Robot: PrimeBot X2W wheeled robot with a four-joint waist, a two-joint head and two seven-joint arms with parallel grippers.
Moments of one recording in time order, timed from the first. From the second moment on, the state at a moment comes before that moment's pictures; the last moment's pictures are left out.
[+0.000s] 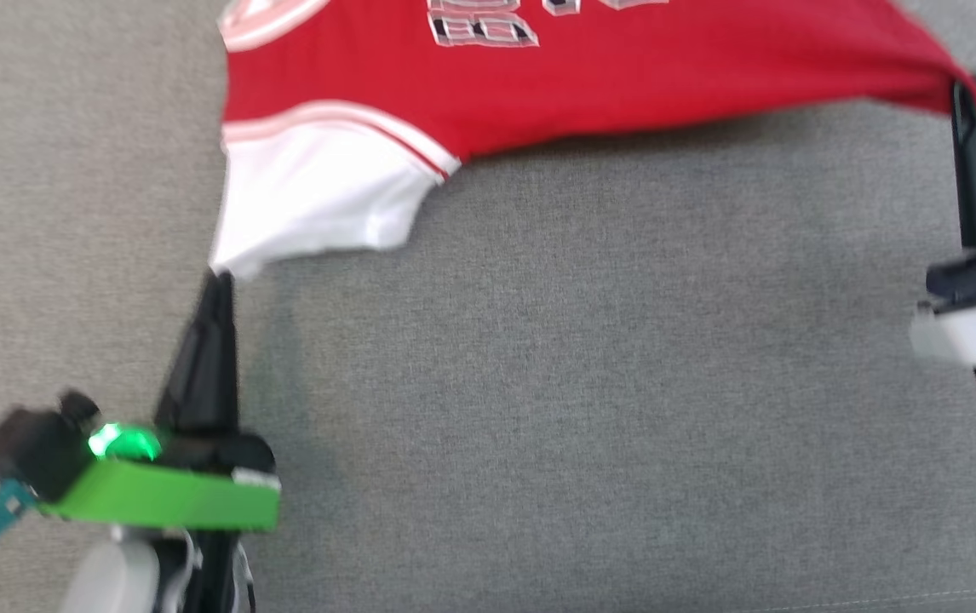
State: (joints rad) left arm -0.15 0.23 -0.21 -0.09 -0.77 -0.10 -0.21; right arm -0.37 -0.40 0.02 -0.02 0.12 0.13 -0.26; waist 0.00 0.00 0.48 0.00
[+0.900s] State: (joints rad) left arm 0.03 0.20 -0.31 -0.27 -0.78 0.10 -0.01; right arm 0.01 -0.32 -0.05 0.05 0.12 0.13 -0.26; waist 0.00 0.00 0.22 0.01
